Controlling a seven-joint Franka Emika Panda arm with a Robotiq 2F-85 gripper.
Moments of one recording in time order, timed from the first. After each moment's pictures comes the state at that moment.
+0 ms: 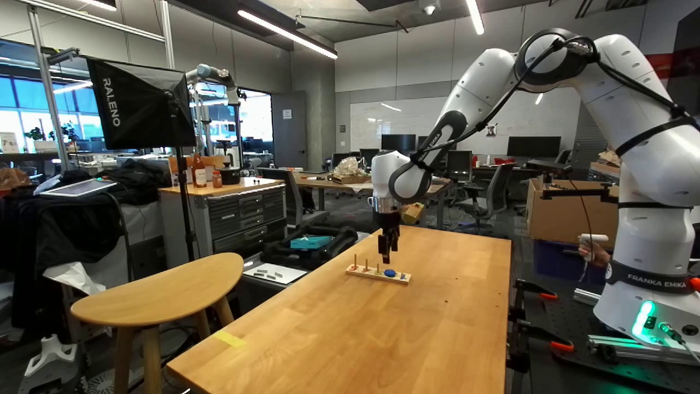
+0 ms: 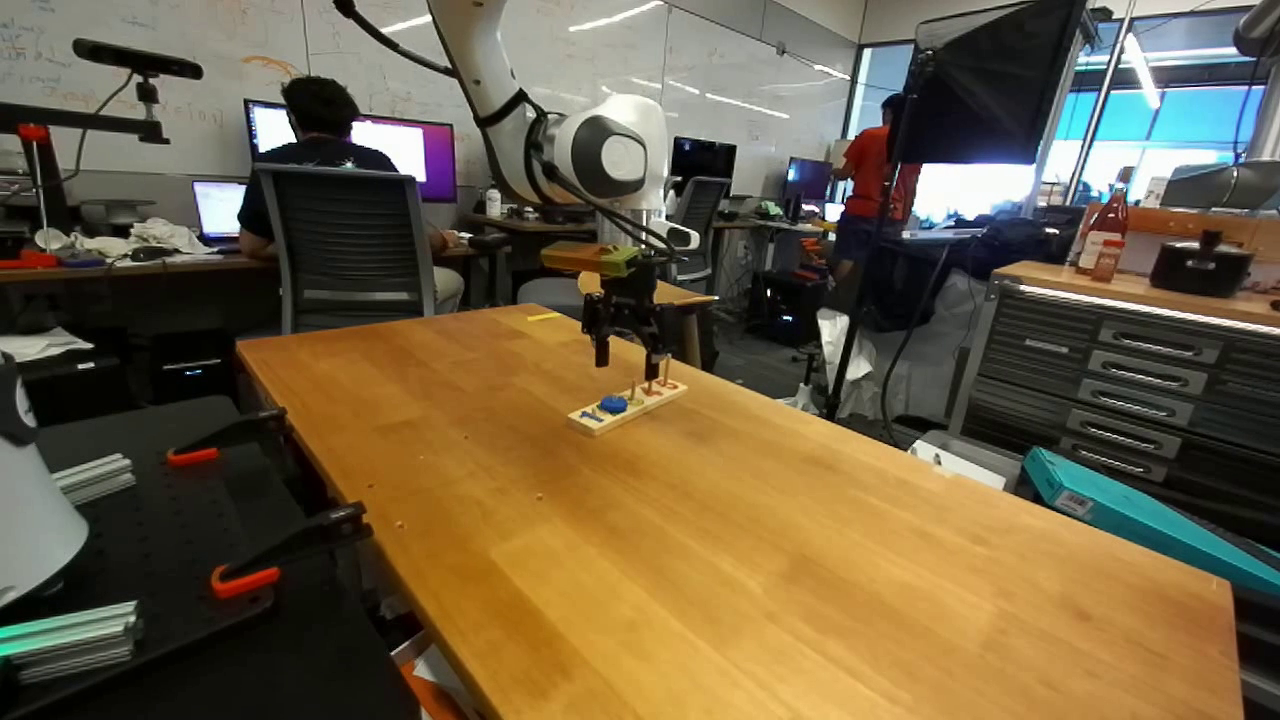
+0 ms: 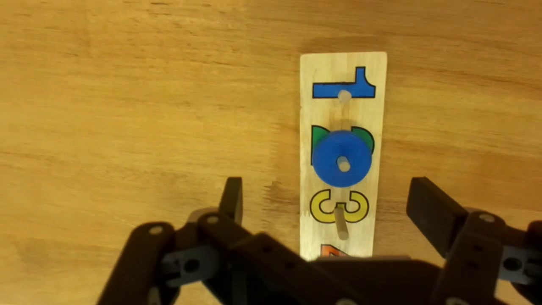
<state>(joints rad) 0.01 0.52 -0.03 -2.00 -0.18 2.50 0.03</state>
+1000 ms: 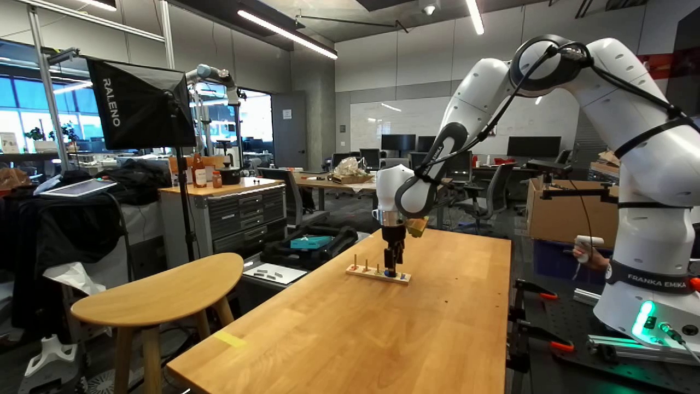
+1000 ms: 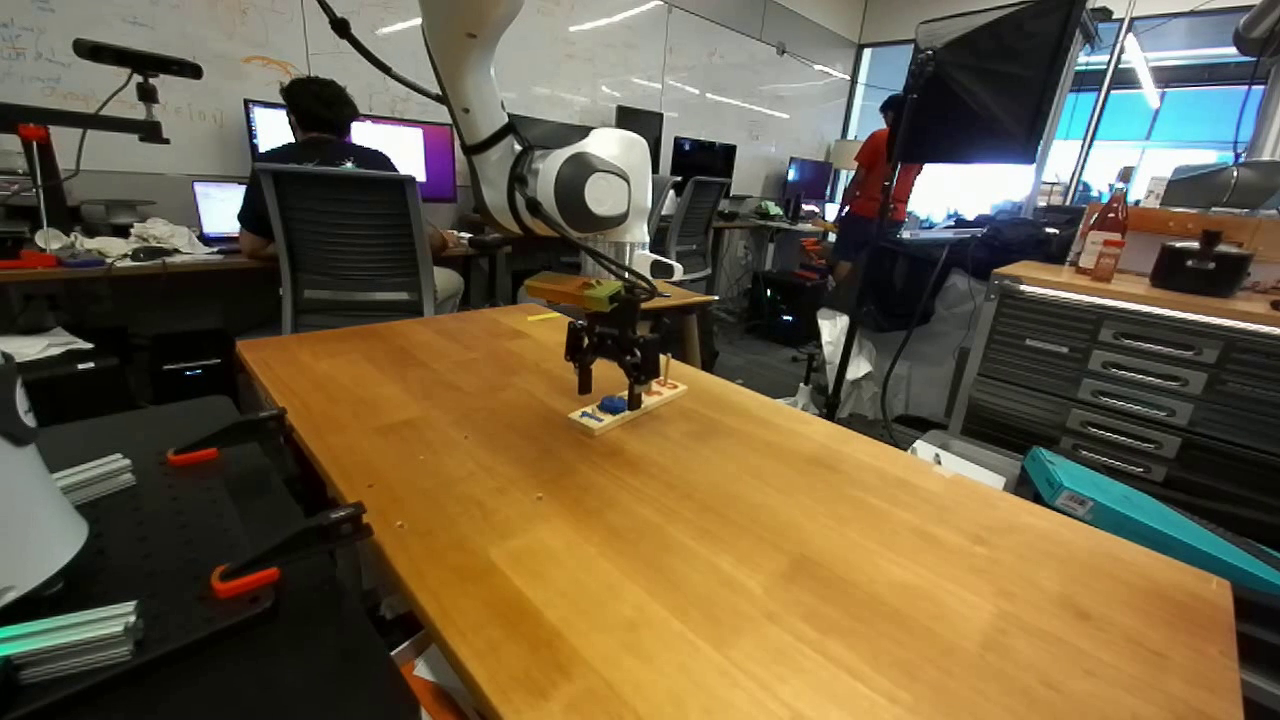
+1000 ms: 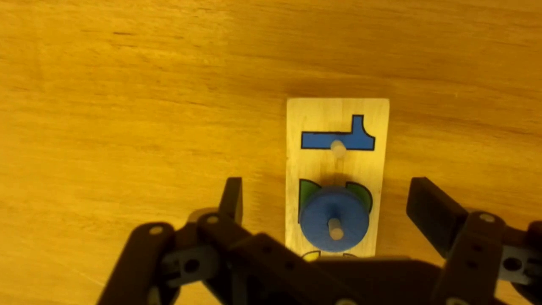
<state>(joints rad) 0.03 0.57 -0.03 -2.06 -0.18 2.58 0.02</state>
